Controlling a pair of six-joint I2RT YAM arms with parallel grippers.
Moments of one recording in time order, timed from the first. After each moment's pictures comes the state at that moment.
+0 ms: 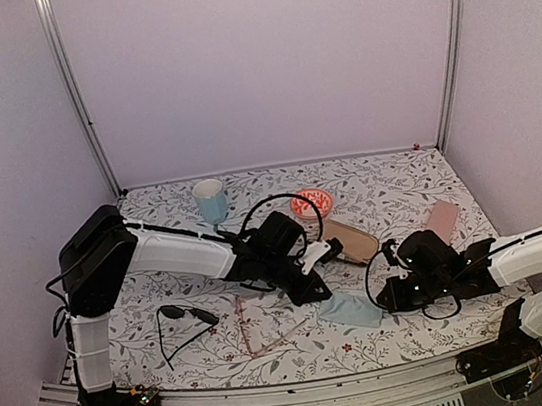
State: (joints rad) left arm -0.99 2.09 1.32 -0.12 0.42 -0.03; right arm 0.89 1.23 0.42 -0.09 0.03 0.75
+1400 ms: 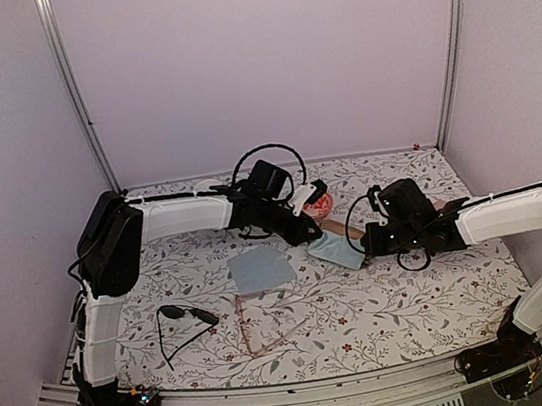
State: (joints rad) left arm -0.80 2.24 1.71 -0.27 0.40 0.05; right arm 0.70 1.46 0.73 -0.03 0.12 0.58
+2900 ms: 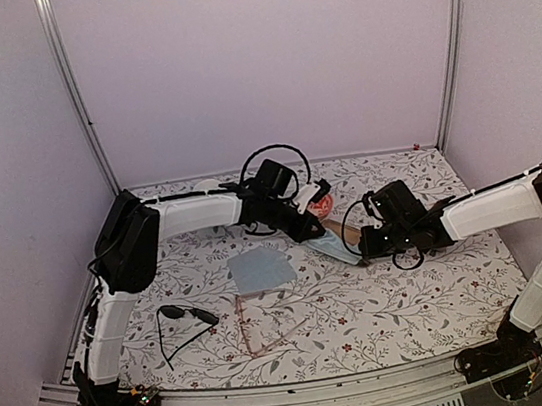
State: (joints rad) left arm -0.78 2.37 1.88 -0.33 0.42 0.07; right arm 0.66 1.59 0.78 -0.02 0.07 0.55
